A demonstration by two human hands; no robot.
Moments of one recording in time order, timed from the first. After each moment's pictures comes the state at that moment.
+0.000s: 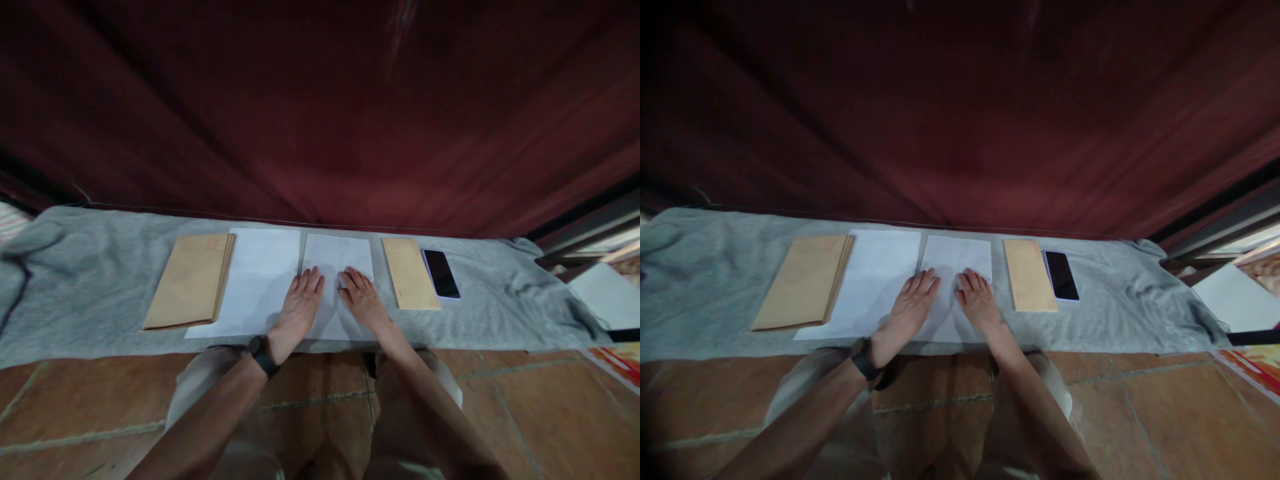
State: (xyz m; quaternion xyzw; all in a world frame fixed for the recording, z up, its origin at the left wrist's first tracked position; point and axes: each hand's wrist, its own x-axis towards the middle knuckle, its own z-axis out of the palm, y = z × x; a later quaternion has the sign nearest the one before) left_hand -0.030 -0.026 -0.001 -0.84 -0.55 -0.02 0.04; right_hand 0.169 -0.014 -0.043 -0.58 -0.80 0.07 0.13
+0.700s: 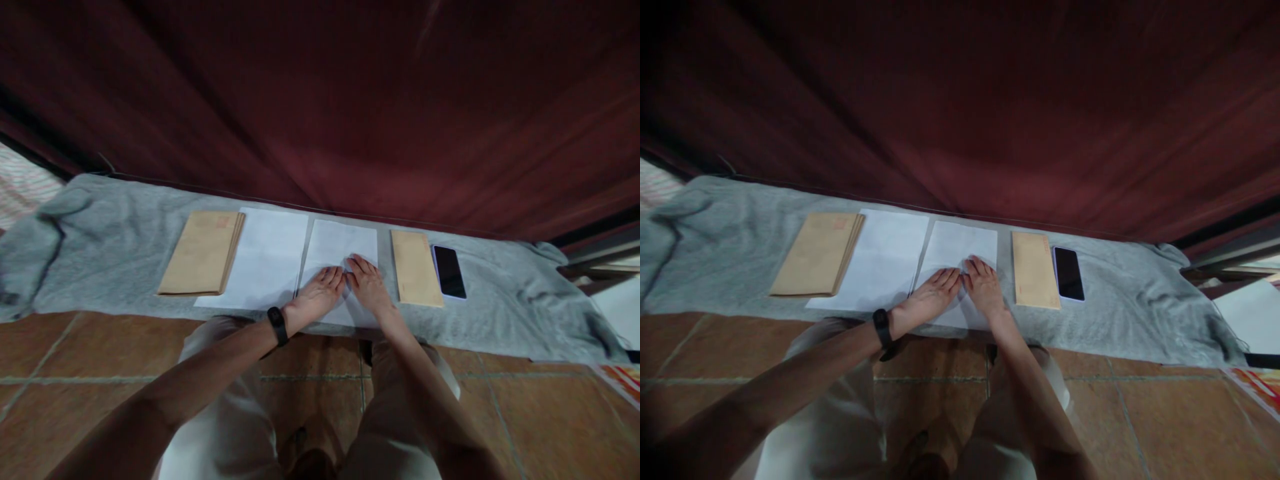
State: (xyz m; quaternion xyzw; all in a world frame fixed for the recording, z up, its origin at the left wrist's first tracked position) left_hand -0.001 -0.029 -0.027 -0.92 -0.38 -0.02 0.06; right_hand 0.183 0.001 -0.036 -0.56 -0.81 0.09 0.14
